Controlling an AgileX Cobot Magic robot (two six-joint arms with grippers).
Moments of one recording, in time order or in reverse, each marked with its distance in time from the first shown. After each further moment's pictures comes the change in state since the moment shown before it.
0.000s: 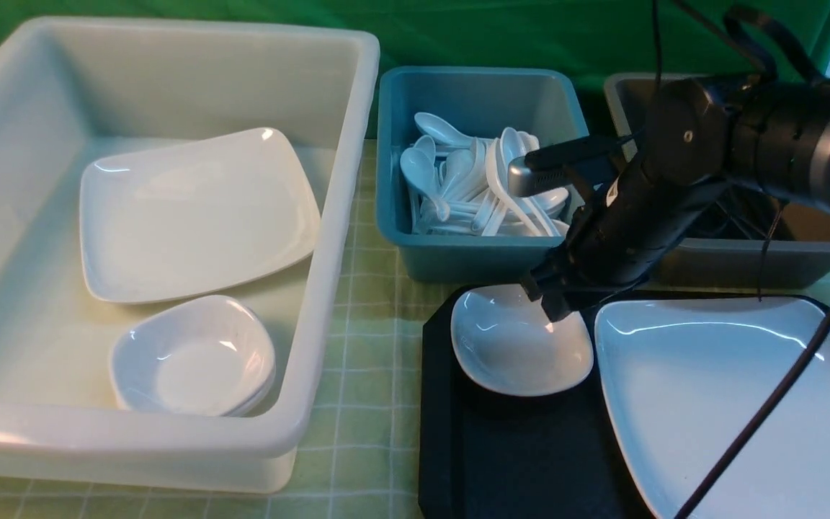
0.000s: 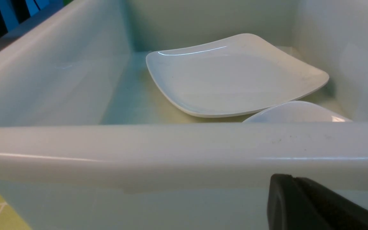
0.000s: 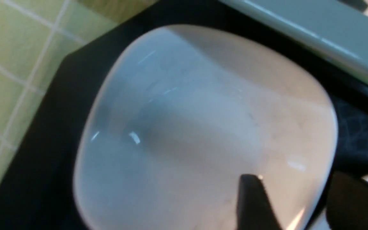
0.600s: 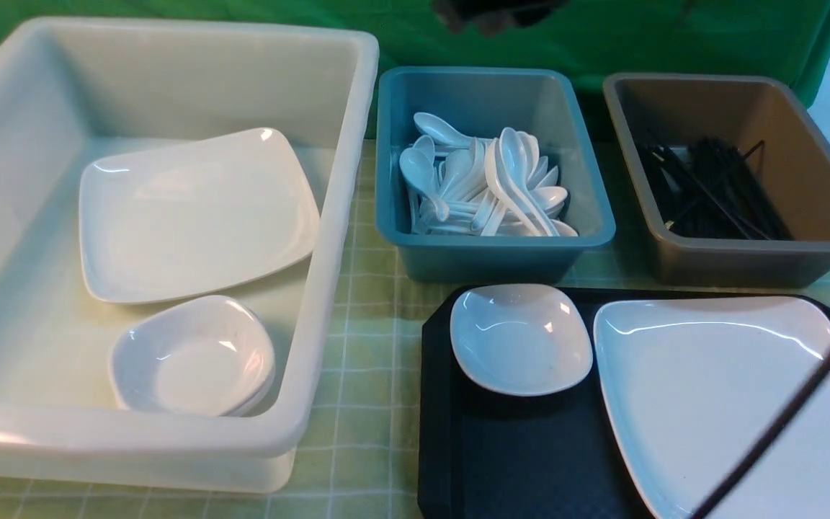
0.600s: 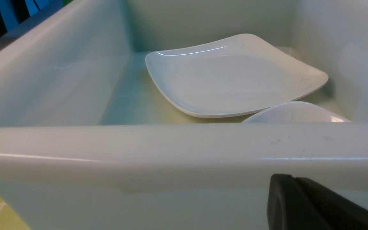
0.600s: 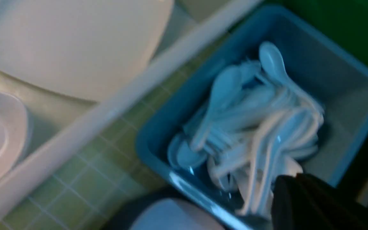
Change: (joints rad) right arm 0.133 -0.040 -0.717 -0.192 0.400 0.003; left arm 0.000 0.000 0.000 -0.001 0.000 0.000
